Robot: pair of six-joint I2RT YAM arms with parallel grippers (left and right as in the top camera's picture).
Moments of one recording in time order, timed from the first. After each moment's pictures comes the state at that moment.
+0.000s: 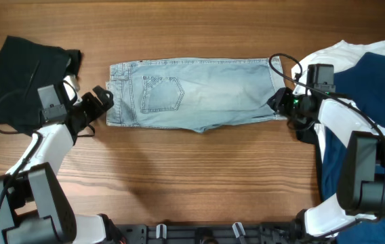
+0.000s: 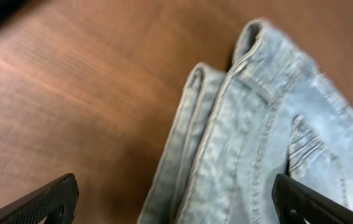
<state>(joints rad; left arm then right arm) 0.27 1.59 0.76 -0.11 0.34 -0.42 -0.10 1.77 0.93 -0.37 -0.30 0.38</state>
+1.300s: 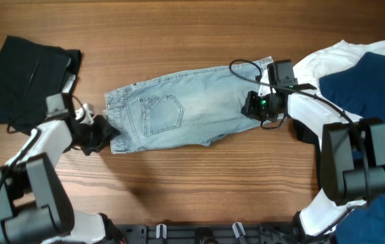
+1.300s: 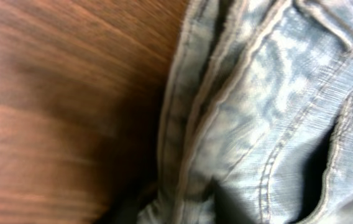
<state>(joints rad) 0.29 1.65 0.78 -0.57 0.45 -0.36 0.15 1.87 1.03 -0.45 -0.36 0.38</state>
